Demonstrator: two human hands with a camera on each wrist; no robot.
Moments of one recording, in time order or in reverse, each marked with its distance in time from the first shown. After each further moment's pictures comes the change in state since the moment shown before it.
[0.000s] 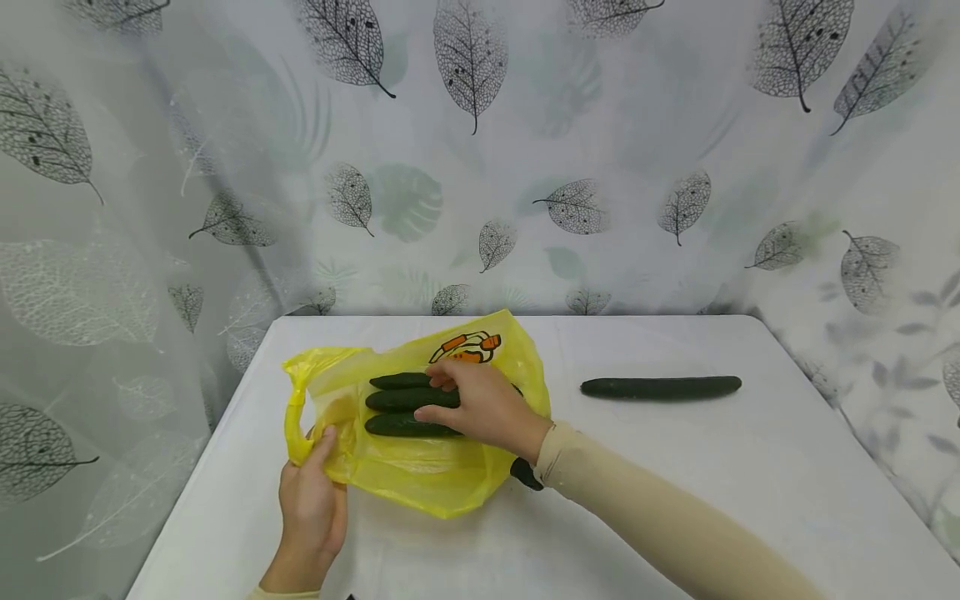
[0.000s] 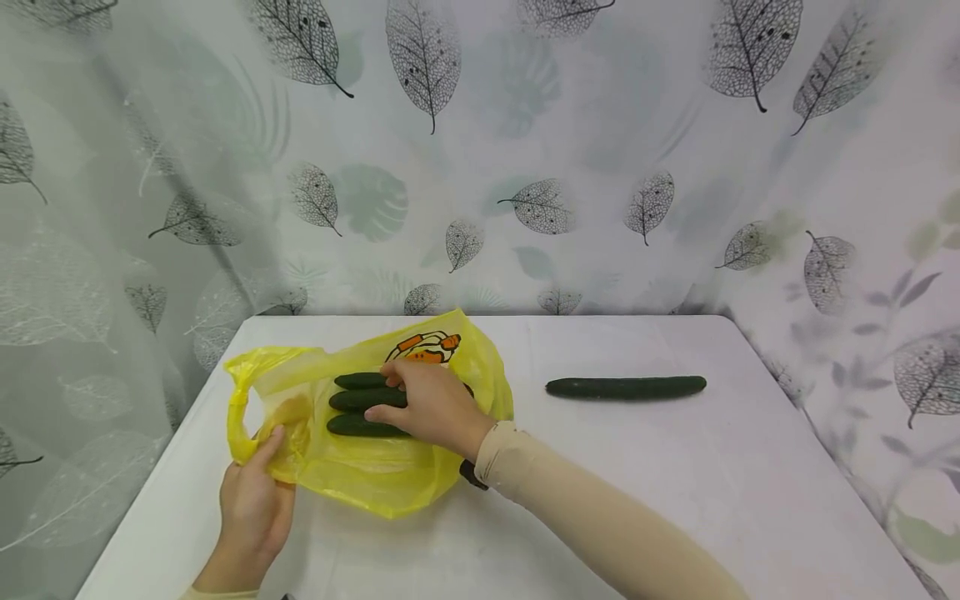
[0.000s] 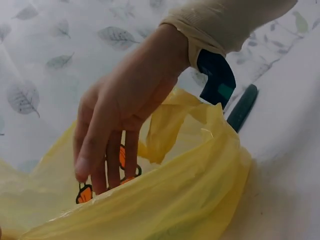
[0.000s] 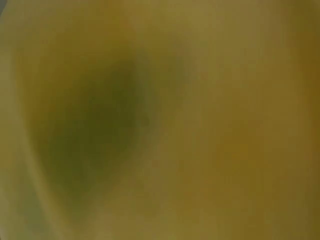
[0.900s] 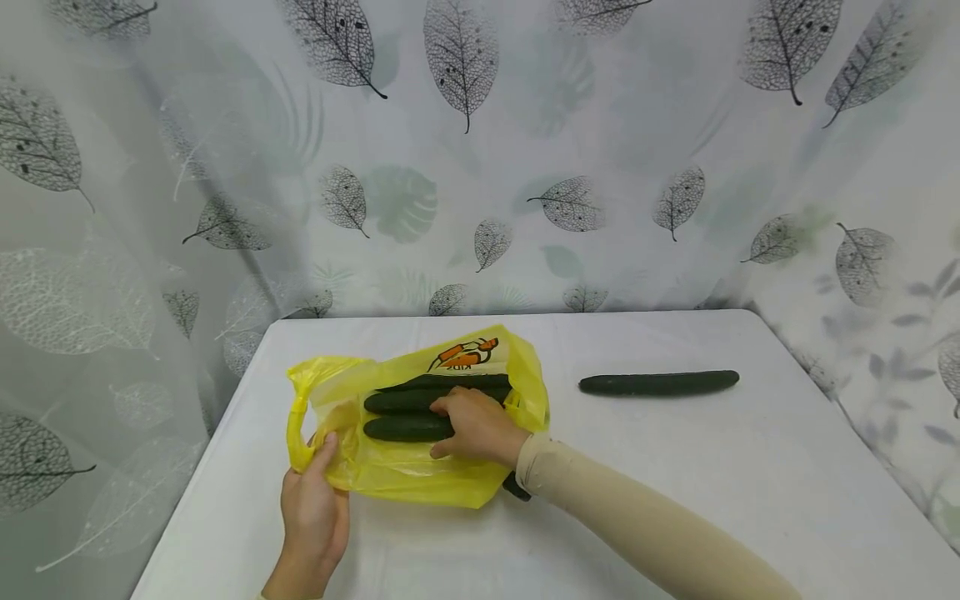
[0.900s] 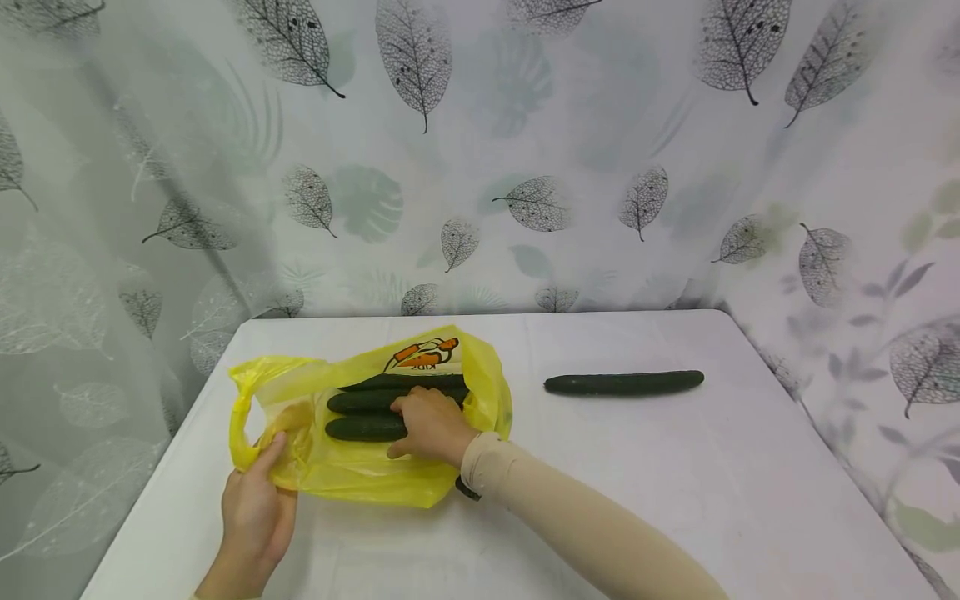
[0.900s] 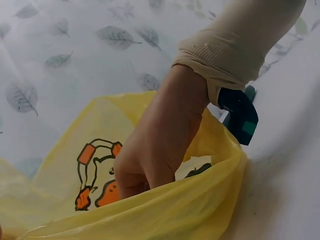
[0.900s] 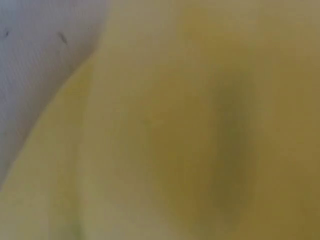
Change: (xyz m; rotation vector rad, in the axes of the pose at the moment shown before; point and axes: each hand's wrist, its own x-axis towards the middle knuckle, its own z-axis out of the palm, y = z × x) left_hand -0.002 -0.004 0.000 0.000 0.022 -0.041; right_hand 0.006 0.029 0.045 -0.272 -0.200 0.136
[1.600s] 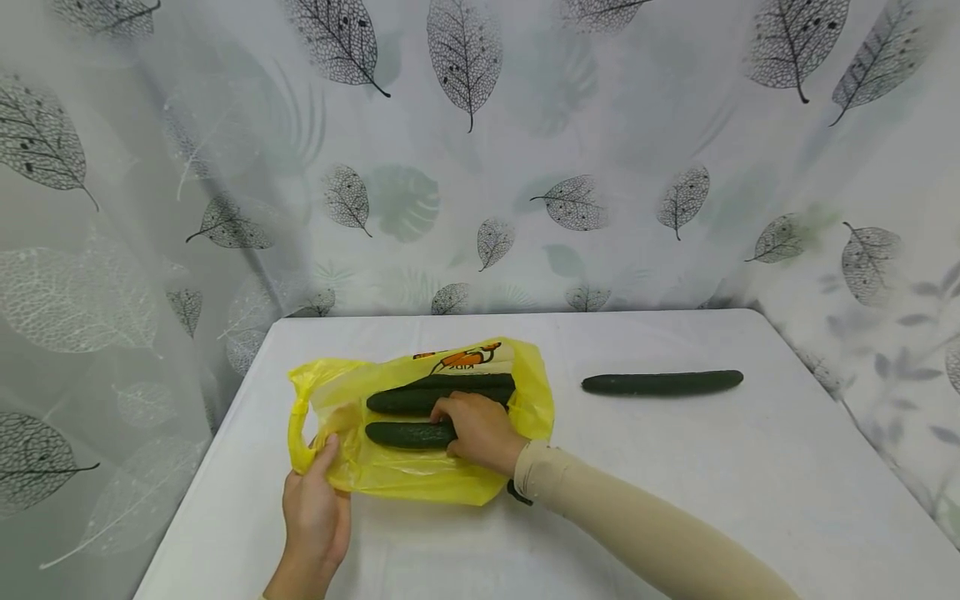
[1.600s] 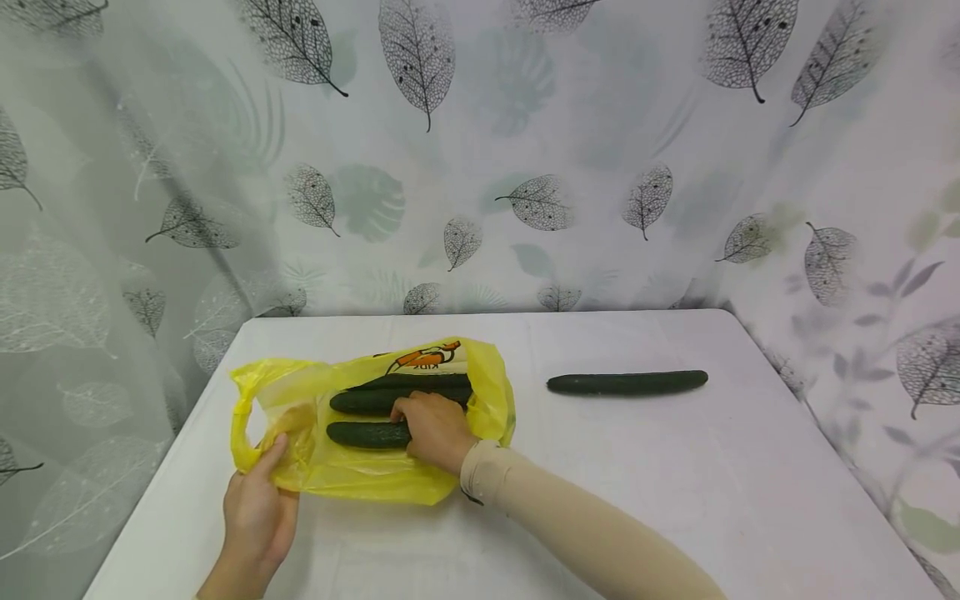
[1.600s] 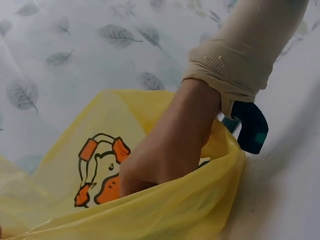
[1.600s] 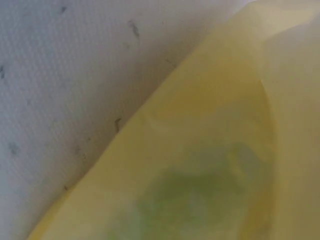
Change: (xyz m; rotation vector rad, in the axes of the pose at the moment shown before) left_hand -0.001 -0.001 -0.003 -0.012 0.010 -0.001; right_hand 0.001 0.004 0.015 -0.049 0.104 -0.048
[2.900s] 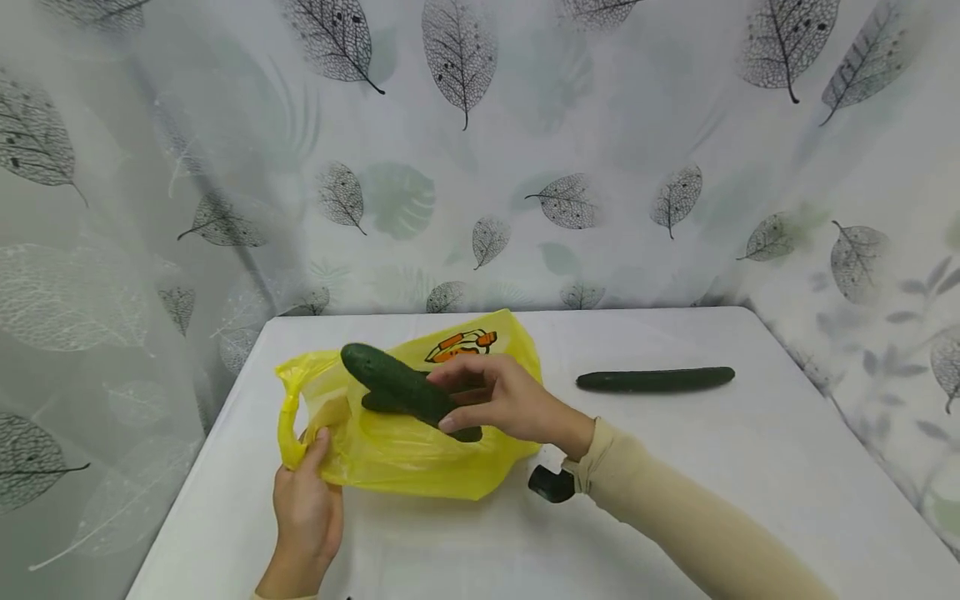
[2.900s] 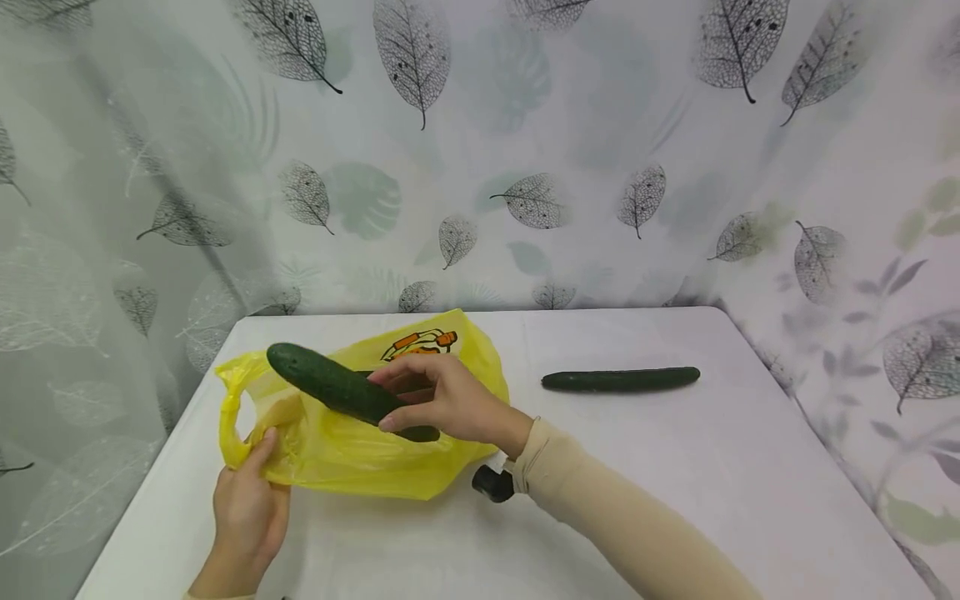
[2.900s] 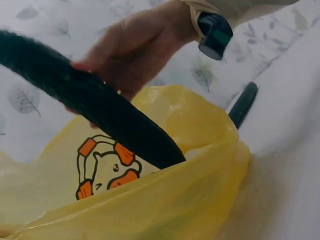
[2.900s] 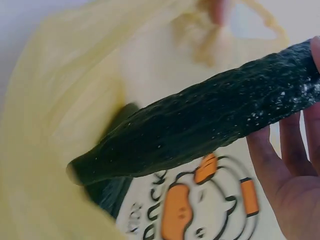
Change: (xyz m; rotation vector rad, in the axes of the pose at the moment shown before) left_hand 0.002 0.005 0.001 0.002 0.025 0.010; right_hand -0.041 -0.002 -0.093 1.023 0.017 -0.331
